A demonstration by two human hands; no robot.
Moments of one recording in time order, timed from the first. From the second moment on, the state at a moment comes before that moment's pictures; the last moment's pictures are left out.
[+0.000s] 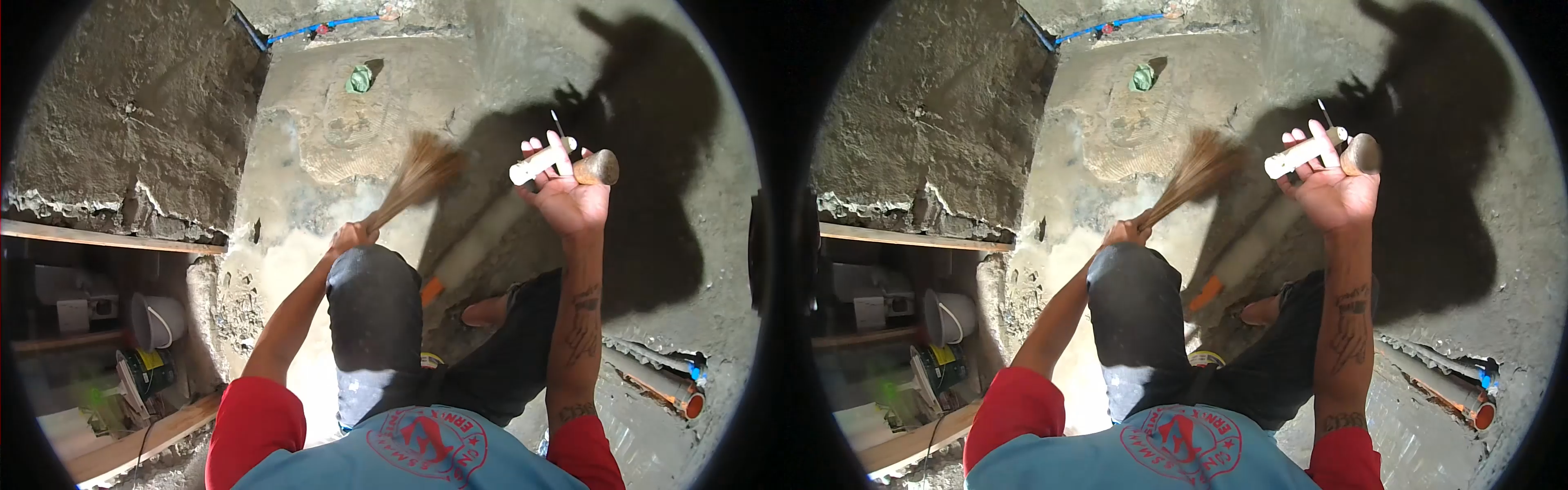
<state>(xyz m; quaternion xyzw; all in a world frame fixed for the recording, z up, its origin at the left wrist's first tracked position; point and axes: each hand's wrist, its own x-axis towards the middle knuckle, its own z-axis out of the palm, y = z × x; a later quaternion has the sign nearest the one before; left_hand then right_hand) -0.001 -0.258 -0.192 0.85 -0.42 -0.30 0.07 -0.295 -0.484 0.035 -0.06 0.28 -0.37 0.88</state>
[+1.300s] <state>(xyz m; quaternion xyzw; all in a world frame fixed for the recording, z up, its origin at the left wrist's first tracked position) -0.156 -0.379 -0.144 0.83 -0.41 -0.36 0.15 -0.343 -0.500 0.048 0.00 0.23 -0.48 0.85</state>
